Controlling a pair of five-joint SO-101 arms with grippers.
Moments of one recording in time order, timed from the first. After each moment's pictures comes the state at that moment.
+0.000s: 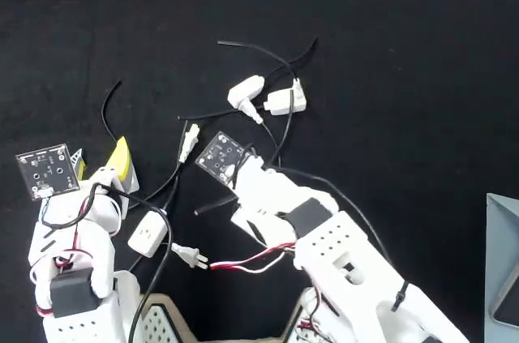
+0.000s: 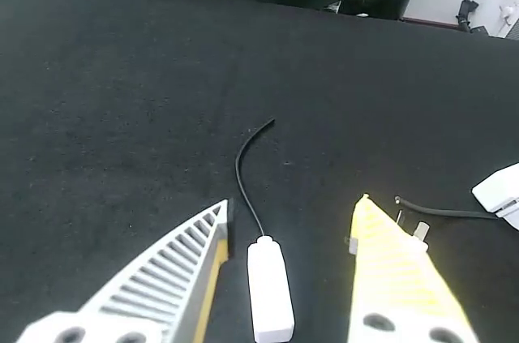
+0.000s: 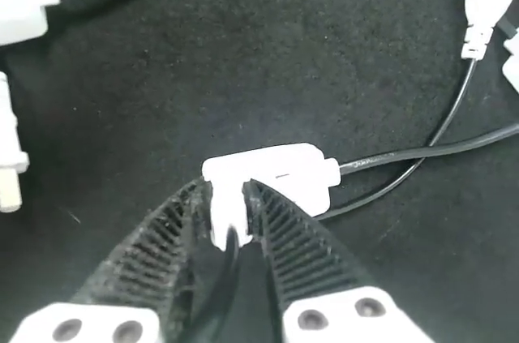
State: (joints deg) left arm -17.1 -101.8 79.1 55.7 2.1; right arm -34.8 -45.2 68.6 48.0 20.7
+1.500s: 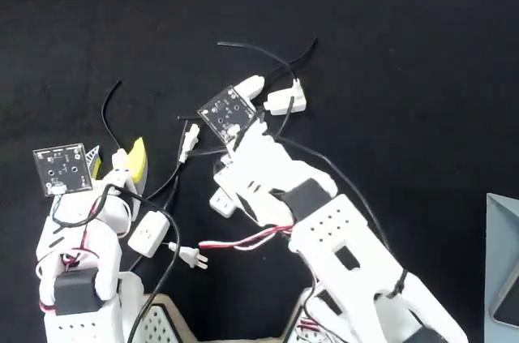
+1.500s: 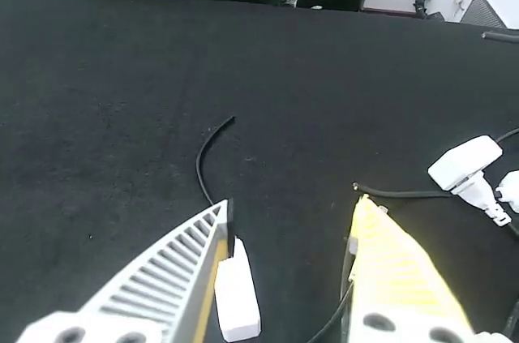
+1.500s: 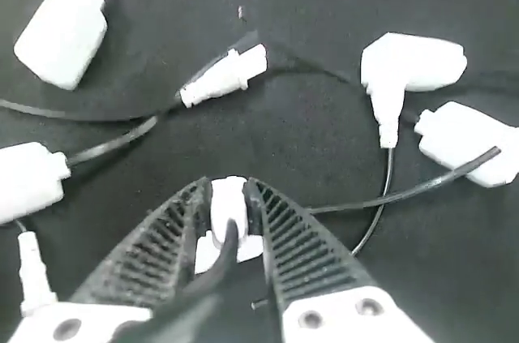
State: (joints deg) left arm -11.3 -101.8 79.1 55.7 2.1; right arm -34.6 -41.5 55.3 44.1 8.7
